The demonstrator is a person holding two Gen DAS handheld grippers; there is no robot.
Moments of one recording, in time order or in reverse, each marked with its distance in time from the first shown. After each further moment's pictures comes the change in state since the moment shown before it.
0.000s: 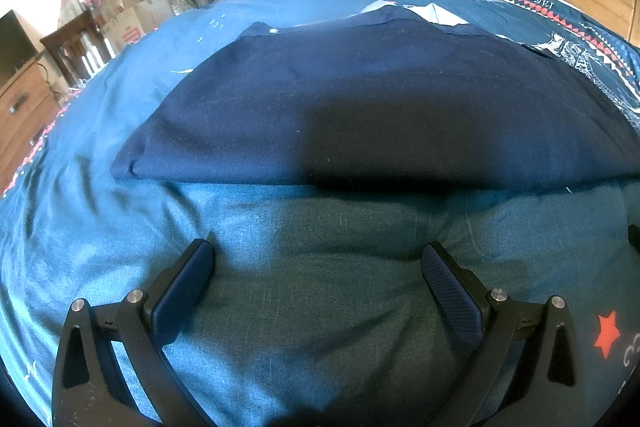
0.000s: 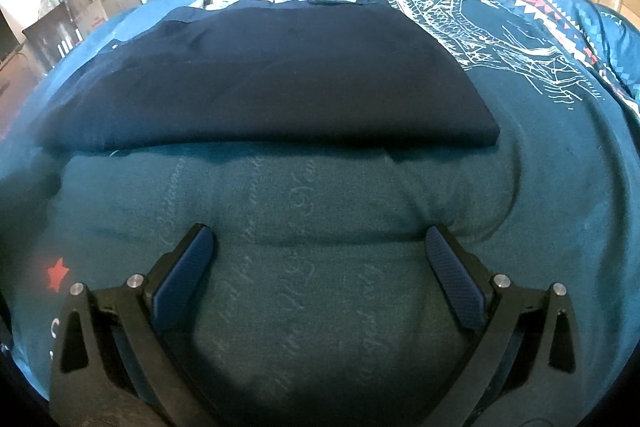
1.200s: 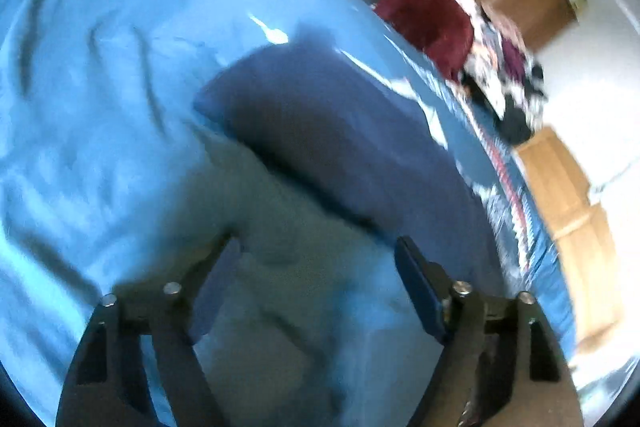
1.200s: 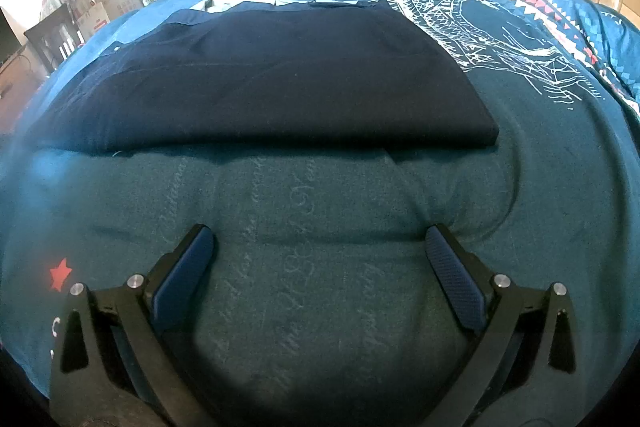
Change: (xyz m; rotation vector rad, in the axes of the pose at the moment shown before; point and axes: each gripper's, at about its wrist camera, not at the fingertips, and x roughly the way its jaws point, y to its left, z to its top) left arm -0.015 0.146 -0.007 -0.676 0.025 -0.488; right arm -0.002 -0.003 -0.001 0.003 -0.007 0.006
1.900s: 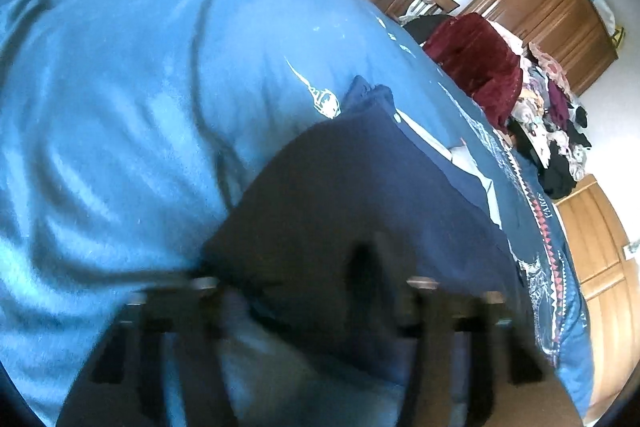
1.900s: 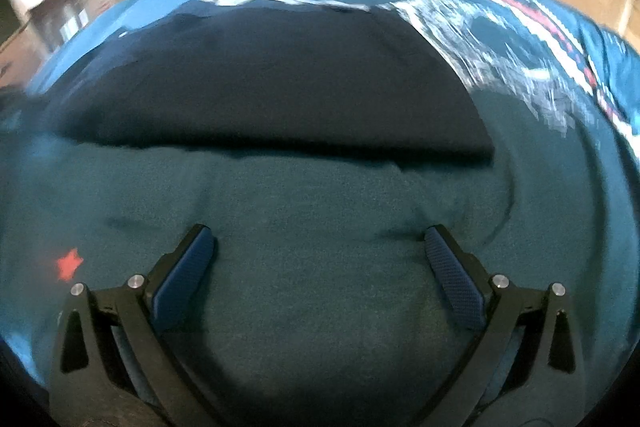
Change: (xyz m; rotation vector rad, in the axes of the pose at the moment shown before) left arm 0.051 0.008 0.055 -0.034 -0.120 0.152; right arm -0.017 0.020 0.009 -0.099 0.024 -0.023
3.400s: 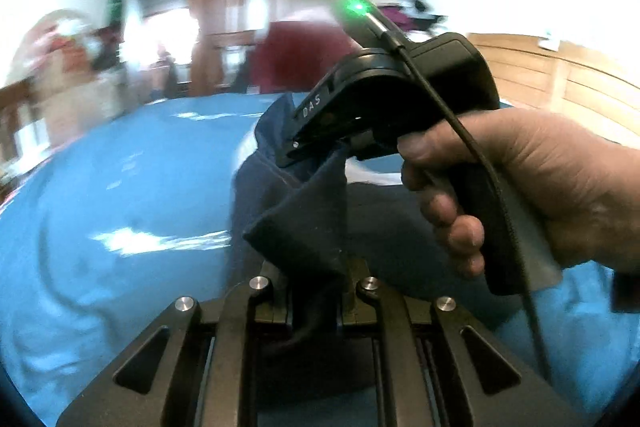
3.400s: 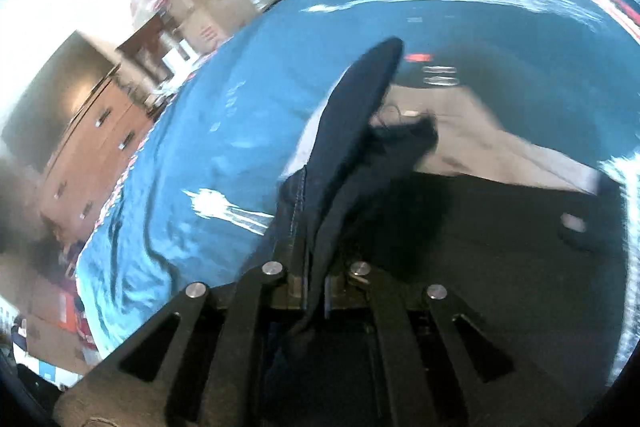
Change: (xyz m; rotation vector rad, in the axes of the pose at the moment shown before) left arm -0.044 -0.219 -0.110 0.857 -0.167 -0.243; right arm 0.077 0.080 0.219 0.046 0.062 0.509
